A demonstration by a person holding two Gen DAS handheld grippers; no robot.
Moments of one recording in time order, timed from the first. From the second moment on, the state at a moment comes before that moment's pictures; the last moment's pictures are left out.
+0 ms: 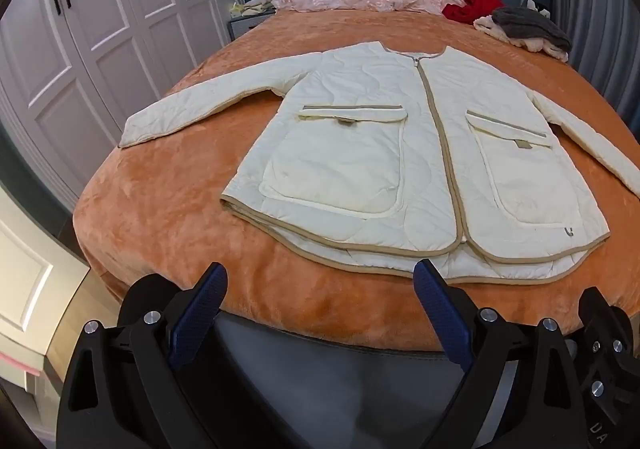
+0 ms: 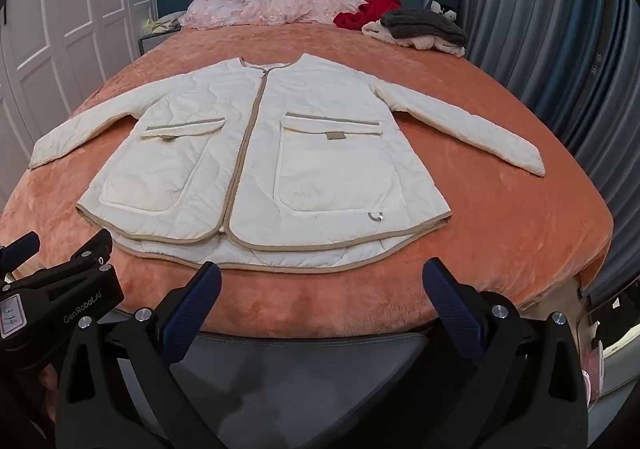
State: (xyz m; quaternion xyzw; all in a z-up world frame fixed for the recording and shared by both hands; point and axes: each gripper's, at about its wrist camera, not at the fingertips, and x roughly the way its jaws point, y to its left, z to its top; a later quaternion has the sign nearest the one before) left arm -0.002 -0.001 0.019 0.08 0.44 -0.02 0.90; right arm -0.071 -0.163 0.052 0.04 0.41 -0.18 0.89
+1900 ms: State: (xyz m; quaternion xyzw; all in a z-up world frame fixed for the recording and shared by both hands) left arm -0.006 -0.007 0.022 0.08 0.43 -0.03 0.90; right arm -0.069 -0.159 0.056 0.04 0.41 -0.17 0.90
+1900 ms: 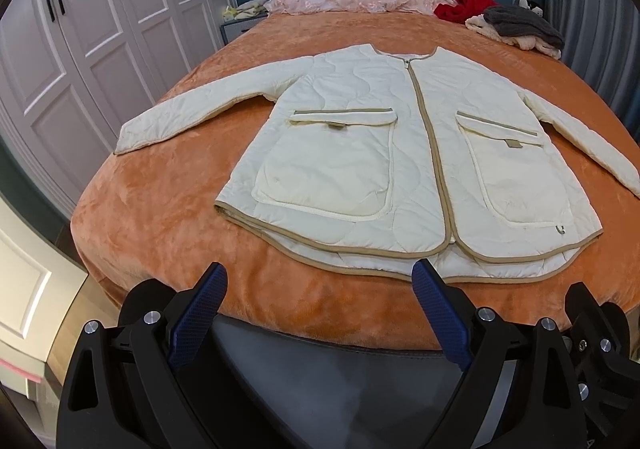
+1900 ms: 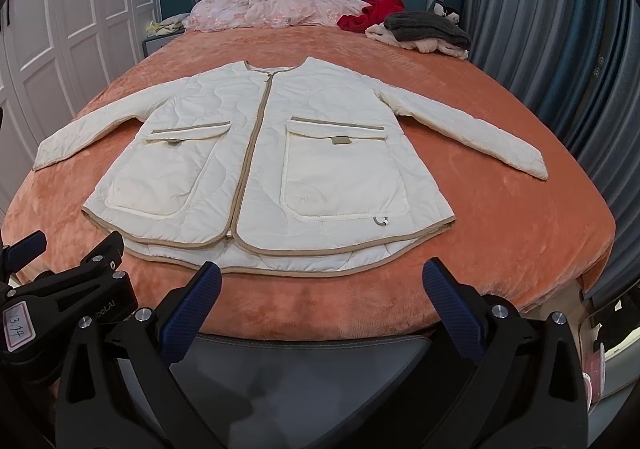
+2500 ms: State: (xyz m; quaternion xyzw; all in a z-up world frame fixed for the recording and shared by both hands) left arm -0.004 -0.009 0.021 0.09 0.43 -0.03 0.90; right arm -0.069 -0.158 0.055 0.04 0.41 -0.17 0.90
